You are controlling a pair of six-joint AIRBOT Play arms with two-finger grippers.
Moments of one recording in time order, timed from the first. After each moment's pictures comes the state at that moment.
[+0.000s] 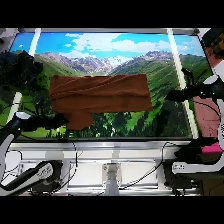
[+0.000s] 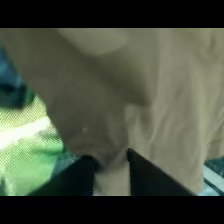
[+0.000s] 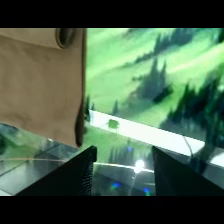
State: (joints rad) left arm 0.33 -1.17 0.48 0.88 -0.91 -1.11; right arm -0.35 -1.51 1.17 -1.06 1.21 0.97
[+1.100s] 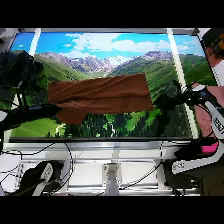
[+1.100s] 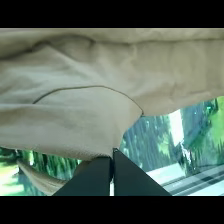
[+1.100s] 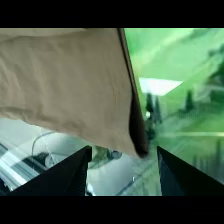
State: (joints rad) left arm 0.33 -0.76 0.64 0.81 -1.13 -0.97; right arm -0.31 -1.65 1.06 -0.82 1.26 1.08
